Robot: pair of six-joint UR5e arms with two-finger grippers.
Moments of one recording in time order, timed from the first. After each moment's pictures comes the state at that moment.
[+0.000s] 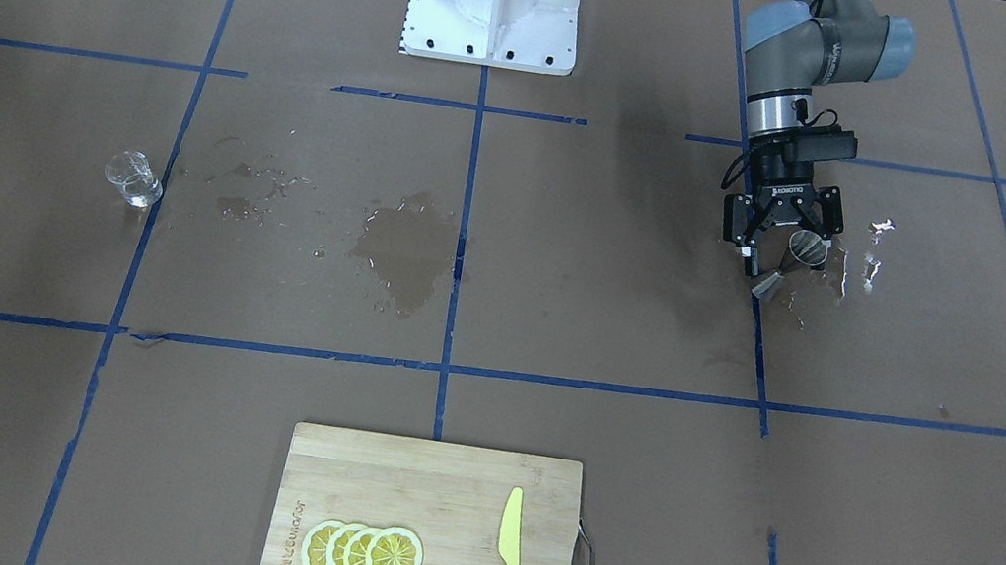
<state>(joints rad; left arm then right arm) -0.22 -1.56 -1.82 -2.00 -0.65 -1.68 1.14 -1.63 2.08 -1.49 2.21 0.85</state>
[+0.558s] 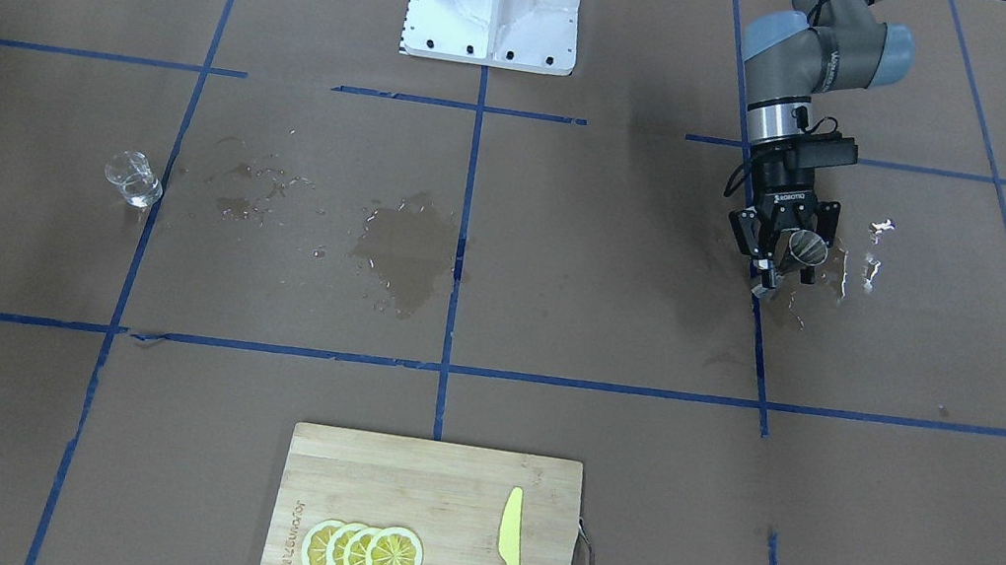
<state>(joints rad) -0.22 -1.56 -1.80 -2.00 -0.65 -1.69 1.12 -1.62 2.09 -1.49 2.21 0.88</state>
